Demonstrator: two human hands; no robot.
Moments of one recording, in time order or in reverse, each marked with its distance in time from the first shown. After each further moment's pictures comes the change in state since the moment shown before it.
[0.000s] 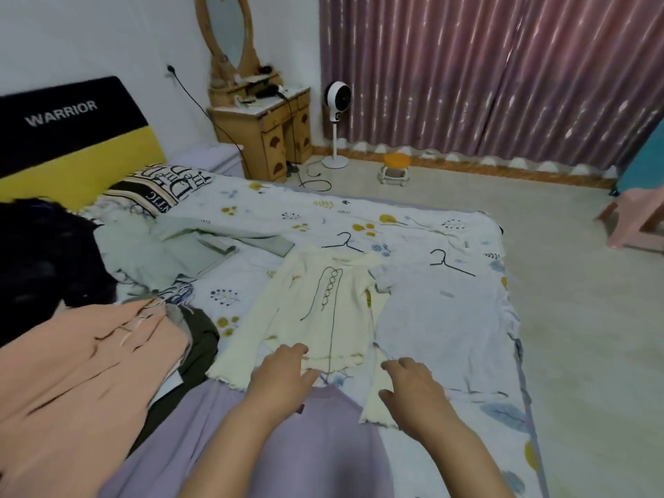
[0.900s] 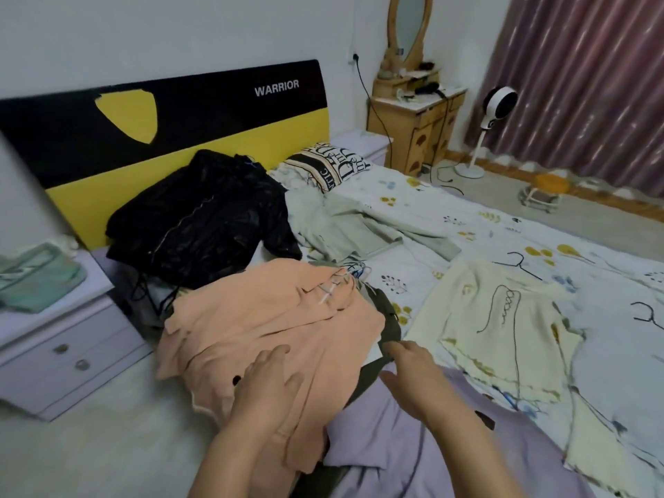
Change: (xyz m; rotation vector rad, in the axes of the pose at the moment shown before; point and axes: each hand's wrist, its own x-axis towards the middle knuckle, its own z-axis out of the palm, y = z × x) left_hand -0.162 -0.410 -0.119 -0.226 0.240 -0.430; right_hand -0.008 -0.419 0.125 -0.062 -0.093 -0.306
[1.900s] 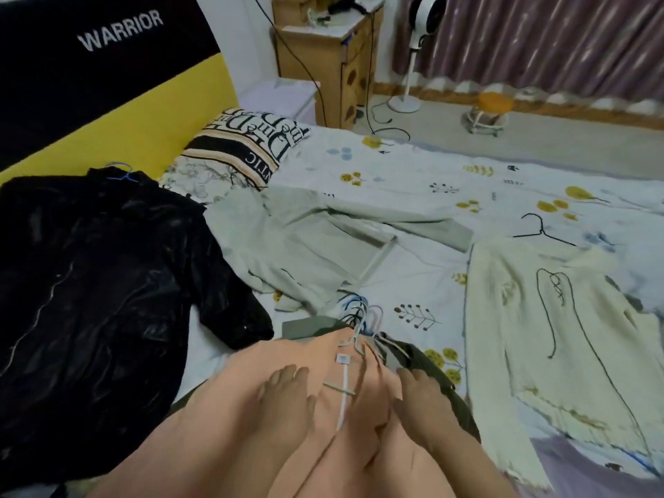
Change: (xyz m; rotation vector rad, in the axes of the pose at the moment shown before) left_hand 0.456 -0.008 0.039 0.462 -0.271 0.401; right_hand 0.391 0.001 0.076 0.052 -0.111 0.448
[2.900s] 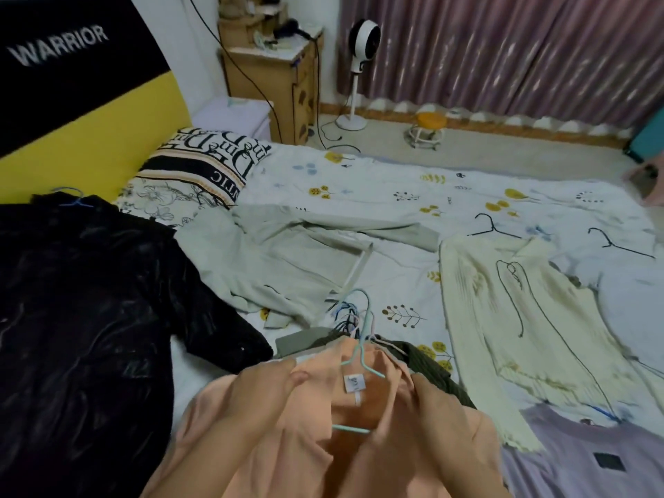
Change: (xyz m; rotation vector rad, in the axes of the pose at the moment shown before) left_hand 0.030 -0.070 -0.042 0.039 0.112 0.297; right_hand -0.054 -0.054 -0.002 0.225 0.306 0.141
